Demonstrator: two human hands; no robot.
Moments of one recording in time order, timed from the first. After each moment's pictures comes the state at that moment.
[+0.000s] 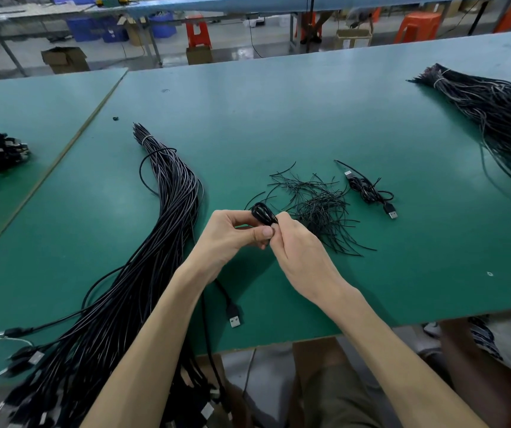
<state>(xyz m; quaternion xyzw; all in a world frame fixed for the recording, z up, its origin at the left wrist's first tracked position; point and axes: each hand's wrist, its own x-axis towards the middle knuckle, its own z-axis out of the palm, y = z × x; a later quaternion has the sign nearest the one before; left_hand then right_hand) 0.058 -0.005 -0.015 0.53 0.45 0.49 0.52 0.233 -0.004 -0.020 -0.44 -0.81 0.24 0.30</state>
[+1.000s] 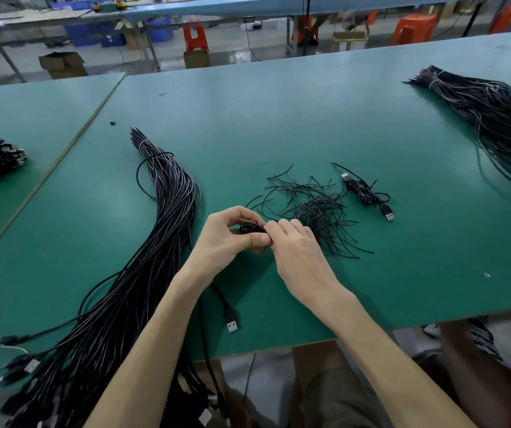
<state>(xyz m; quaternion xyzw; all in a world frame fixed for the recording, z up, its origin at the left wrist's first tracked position) 0.058 -0.006 -0.014 0.54 0.51 0.50 0.45 0.231 -0.003 -0.024 -0.46 -0.86 0.07 0.21</state>
